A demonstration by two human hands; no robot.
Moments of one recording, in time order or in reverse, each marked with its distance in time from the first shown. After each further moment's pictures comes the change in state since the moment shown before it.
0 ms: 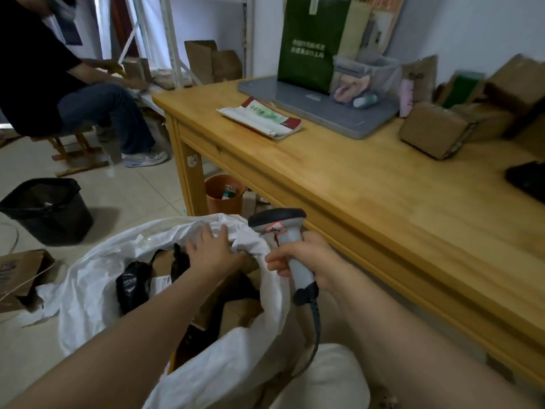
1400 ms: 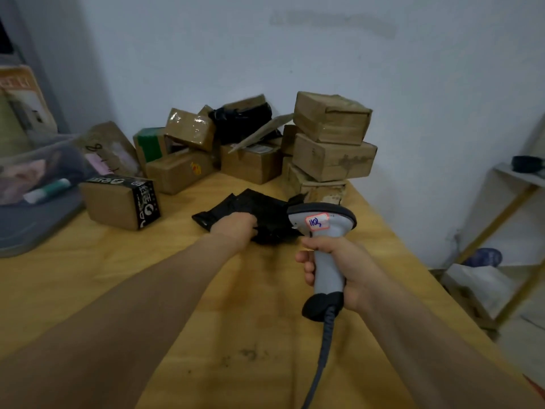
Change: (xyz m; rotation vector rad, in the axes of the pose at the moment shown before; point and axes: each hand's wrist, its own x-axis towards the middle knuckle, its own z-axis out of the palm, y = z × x) left_hand -0.080 0.593 0.064 0.261 -0.124 1.083; right_hand -0.185 0.071 -0.425 0.891 0.685 -0.222
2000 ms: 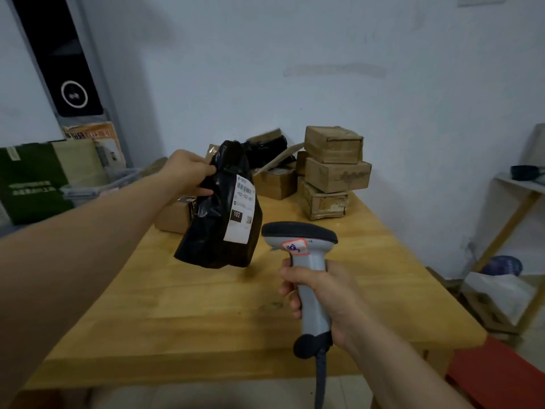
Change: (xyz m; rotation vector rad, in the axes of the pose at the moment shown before) left_hand -0.147 -0.050 -0.168 -0.967 0.421 -0.204; right_hand -0.149 0.052 0.043 -0.165 -0.144 -0.247
